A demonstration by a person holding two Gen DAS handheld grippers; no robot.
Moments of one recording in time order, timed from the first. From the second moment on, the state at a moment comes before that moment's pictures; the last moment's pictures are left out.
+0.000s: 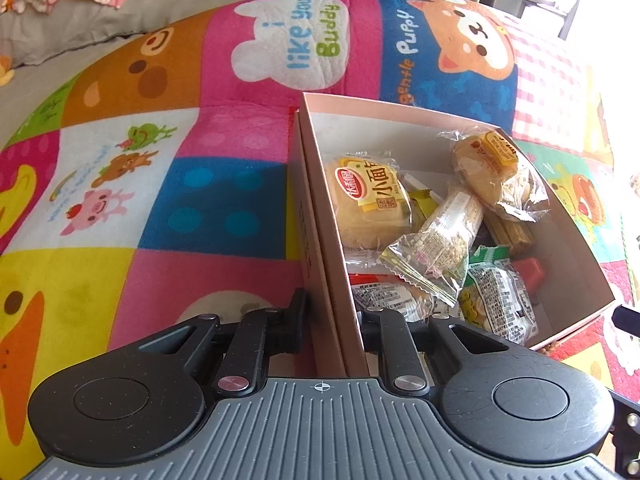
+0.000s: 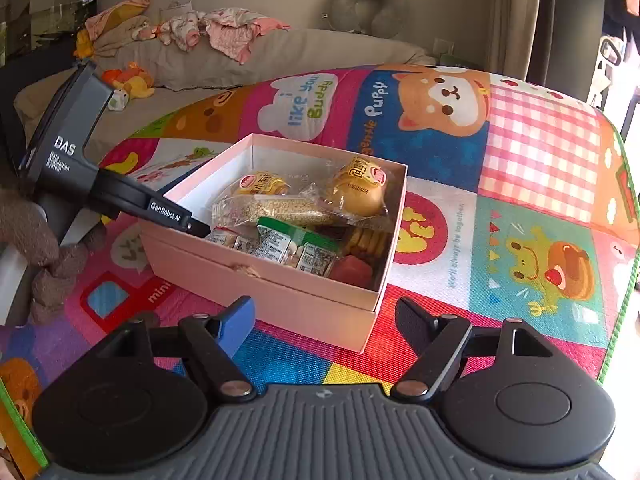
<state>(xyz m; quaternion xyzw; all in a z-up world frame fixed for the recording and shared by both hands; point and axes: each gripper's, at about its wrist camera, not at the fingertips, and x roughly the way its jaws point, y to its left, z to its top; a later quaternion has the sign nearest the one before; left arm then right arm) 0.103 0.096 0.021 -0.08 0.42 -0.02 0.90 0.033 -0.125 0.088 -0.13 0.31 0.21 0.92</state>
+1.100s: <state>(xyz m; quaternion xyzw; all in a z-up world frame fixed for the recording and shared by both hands) 0.068 0.092 0.042 -0.08 0.29 0.01 0.95 0.033 -0.140 0.072 -0.05 0.30 0.10 0.95</state>
